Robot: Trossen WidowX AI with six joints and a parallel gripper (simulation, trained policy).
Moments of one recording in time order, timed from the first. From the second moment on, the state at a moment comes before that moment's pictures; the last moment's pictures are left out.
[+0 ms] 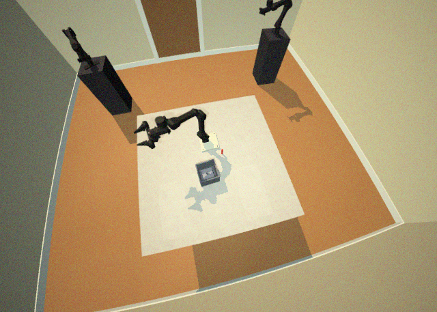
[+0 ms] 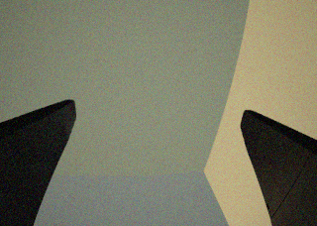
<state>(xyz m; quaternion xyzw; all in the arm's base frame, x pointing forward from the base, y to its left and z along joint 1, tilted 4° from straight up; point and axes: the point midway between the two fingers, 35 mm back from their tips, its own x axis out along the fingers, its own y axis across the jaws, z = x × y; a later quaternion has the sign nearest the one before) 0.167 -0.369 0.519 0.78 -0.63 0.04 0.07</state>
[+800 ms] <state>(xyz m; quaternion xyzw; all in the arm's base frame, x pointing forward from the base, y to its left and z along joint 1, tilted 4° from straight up) 0.277 -0.263 0.478 0.90 -0.43 -0.04 0.07</state>
